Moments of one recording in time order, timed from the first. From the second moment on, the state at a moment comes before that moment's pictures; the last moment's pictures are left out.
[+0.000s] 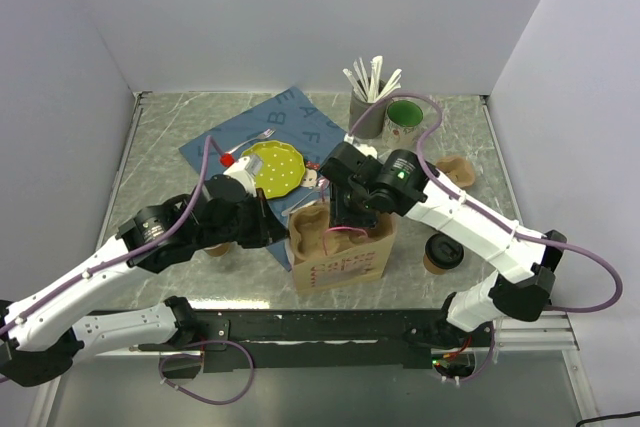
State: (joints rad) left arm -0.98 0.93 1.16 -0.84 -0.05 -0.94; right arm 1.00 1.47 1.67 -1.34 0.20 0.94
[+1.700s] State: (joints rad) left arm -0.98 0.90 1.14 -0.83 0.04 -0.89; right arm 1.08 1.53 1.68 -1.37 0.29 1.01
